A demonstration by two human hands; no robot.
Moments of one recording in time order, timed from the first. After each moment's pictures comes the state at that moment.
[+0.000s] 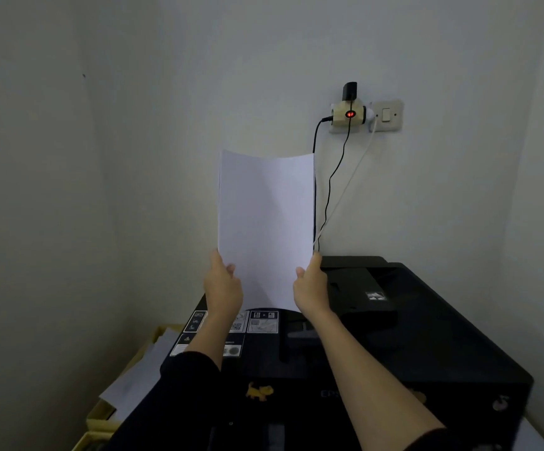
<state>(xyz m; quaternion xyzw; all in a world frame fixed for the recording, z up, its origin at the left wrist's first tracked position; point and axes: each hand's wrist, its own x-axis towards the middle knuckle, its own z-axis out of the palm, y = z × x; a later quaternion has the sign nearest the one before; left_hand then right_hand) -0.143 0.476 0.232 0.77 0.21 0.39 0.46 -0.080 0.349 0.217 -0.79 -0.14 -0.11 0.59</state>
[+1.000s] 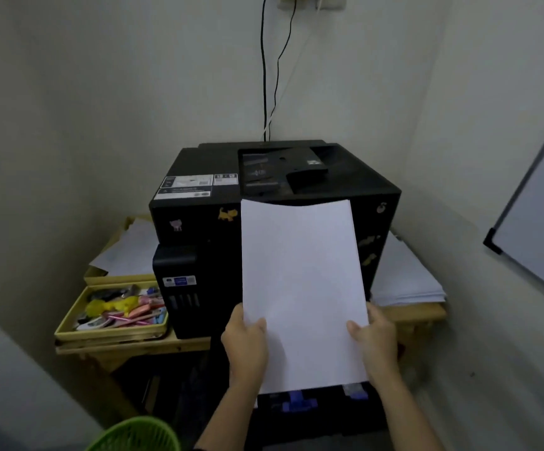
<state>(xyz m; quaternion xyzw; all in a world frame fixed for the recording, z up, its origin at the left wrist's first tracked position) -0.418 0.316 0.040 0.69 0.25 0.20 0.65 -0.377 0.136 0.028 -0.73 0.11 -0.07 0.67</state>
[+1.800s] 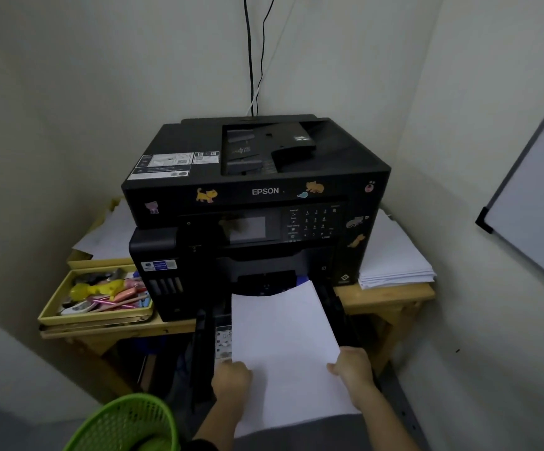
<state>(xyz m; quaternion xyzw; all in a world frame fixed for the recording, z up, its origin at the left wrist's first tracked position) -0.426 0.318 -0.070 0.79 0.42 -0.08 0.43 -0.385 0.118 -0.063 -0.83 0.23 0.20 0.47</state>
